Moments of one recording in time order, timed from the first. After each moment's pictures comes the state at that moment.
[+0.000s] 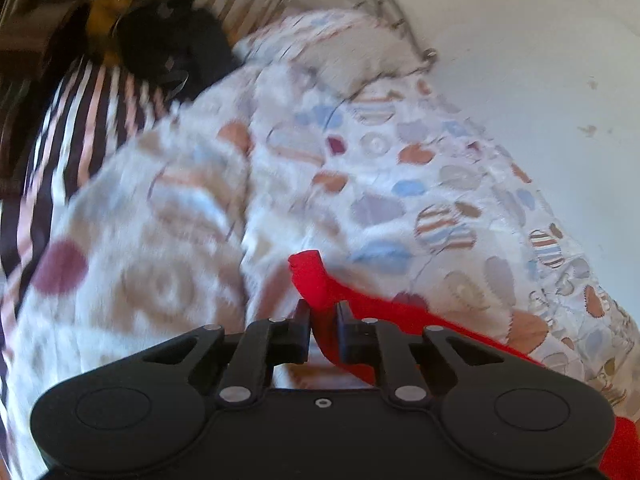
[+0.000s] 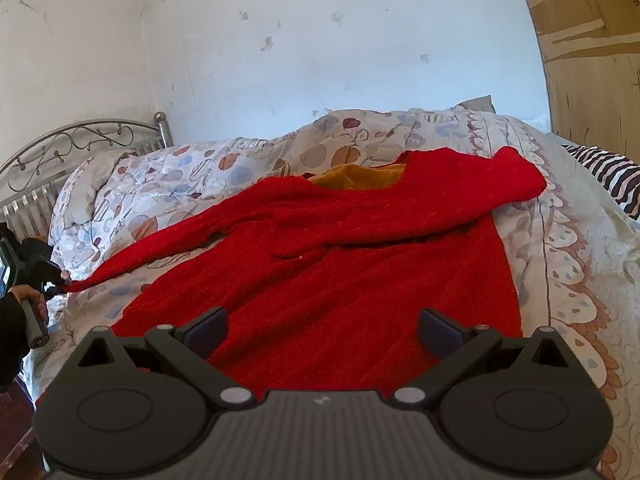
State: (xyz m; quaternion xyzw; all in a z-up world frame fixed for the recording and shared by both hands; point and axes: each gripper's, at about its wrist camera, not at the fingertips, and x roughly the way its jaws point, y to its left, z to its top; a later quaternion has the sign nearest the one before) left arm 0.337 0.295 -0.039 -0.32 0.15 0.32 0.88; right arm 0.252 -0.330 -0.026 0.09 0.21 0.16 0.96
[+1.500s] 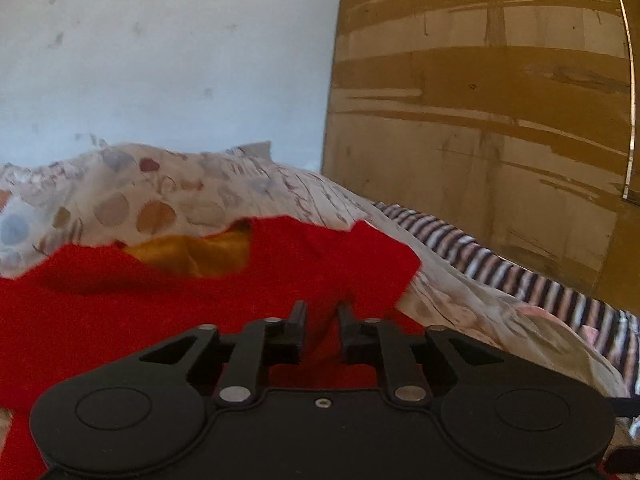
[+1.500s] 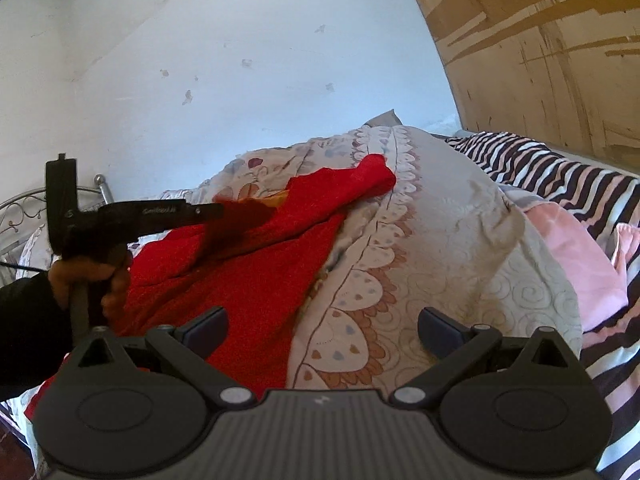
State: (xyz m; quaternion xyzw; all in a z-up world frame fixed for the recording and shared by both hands) left arm 0.421 -0.140 -0.012 0.01 0.18 -0.30 0.94; right arm 0.178 -0.428 -0.050 0.17 0.17 0.06 0.97
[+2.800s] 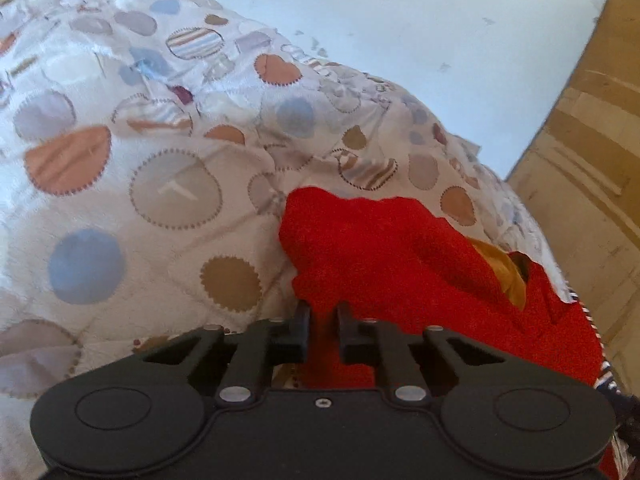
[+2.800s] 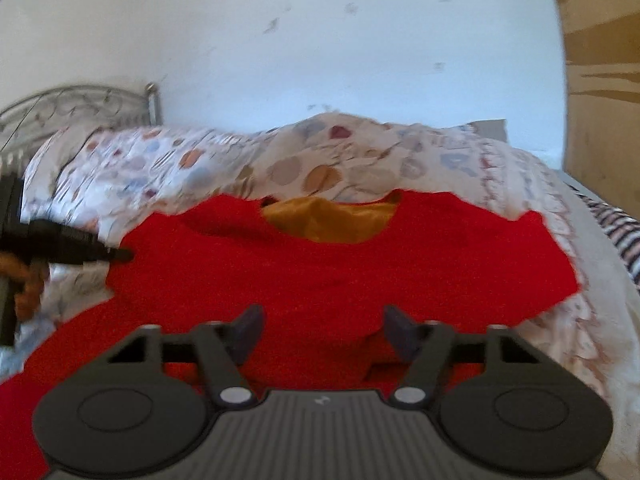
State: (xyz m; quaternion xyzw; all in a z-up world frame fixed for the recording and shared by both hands) left arm 0.517 0.108 -0.028 -0.20 0.31 -0.08 0.93; right arm 0.392 -0.319 -0.011 -0.01 0.23 0.16 0.96
